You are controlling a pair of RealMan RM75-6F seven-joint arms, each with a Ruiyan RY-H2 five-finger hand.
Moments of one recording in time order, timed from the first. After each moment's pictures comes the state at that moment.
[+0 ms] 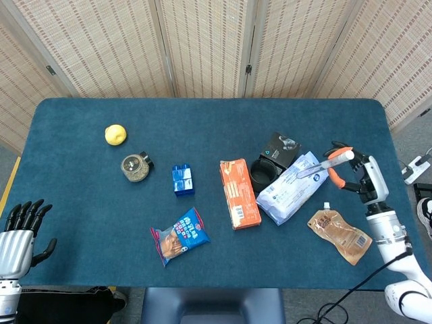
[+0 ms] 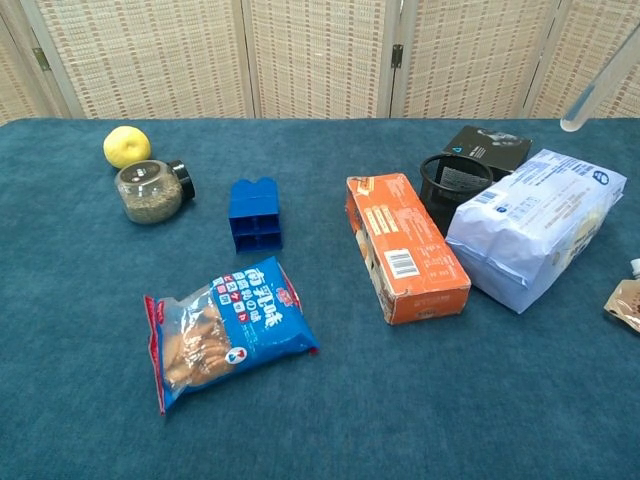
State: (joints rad) left arm -0.08 -1.20 -0.06 -1.56 1.51 1.53 0.09; right arm 0.39 -1.16 0.27 -1.52 -1.38 1.17 1.21
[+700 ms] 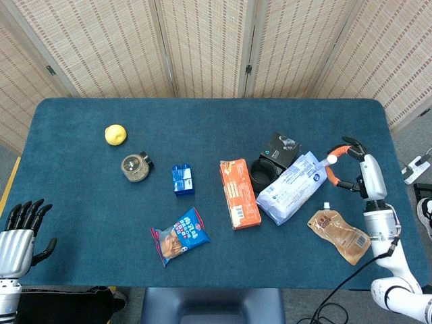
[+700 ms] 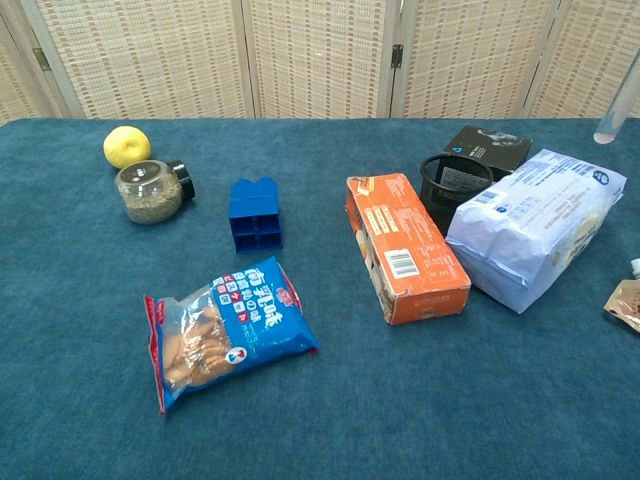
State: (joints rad) left arm -0.09 -1.20 -0.06 -1.56 1.50 1.52 0.10; right arm 0.39 -1.24 0.31 -1.50 -1.30 1.22 0.69
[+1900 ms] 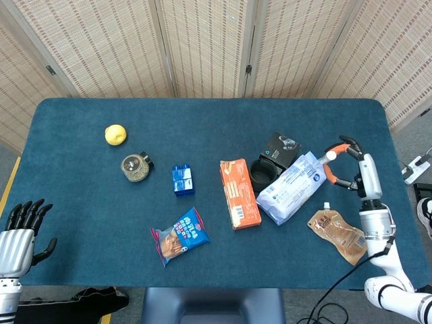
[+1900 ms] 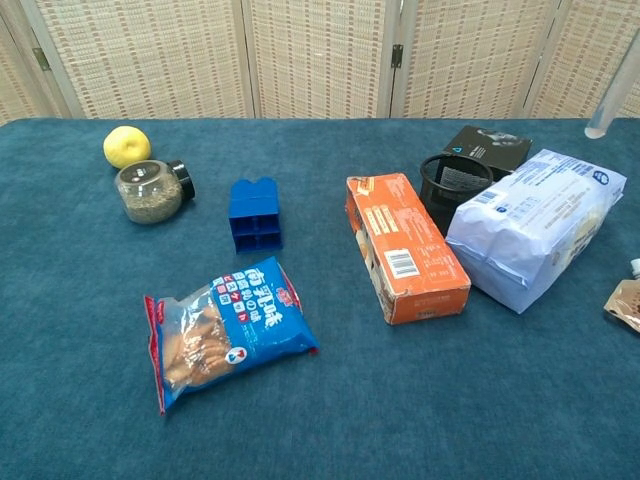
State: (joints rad) left arm -0.09 -1.20 -0.06 -1.55 1.50 1.52 0.10; right arm 0.39 -1.28 0.33 -1.50 -1.29 1.22 0.76
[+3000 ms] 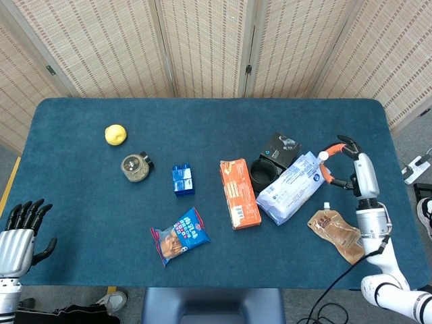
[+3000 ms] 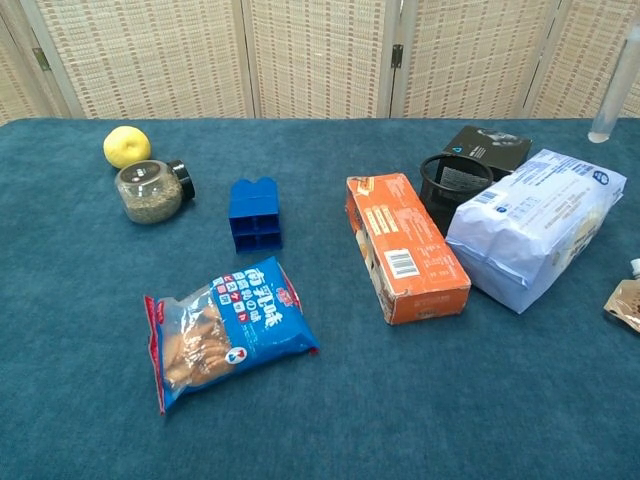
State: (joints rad) left arm -0.09 -1.20 -0.06 -1.55 1.50 1.52 0.09; right arm 0.41 -1.30 0.34 -1.49 -1.28 1.22 0.64
